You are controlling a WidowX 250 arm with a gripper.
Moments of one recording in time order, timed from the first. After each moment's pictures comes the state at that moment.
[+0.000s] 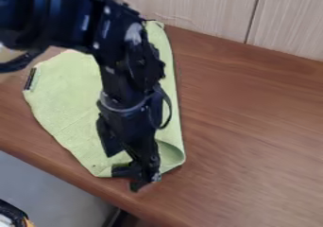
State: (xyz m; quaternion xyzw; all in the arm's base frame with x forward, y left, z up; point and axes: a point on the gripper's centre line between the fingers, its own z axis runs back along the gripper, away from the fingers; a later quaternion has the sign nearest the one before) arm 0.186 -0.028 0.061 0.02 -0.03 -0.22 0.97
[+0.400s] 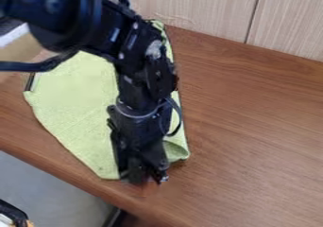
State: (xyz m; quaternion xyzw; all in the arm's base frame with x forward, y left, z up) arm 0.195 -0.029 0.042 0.03 0.00 -0.22 0.98
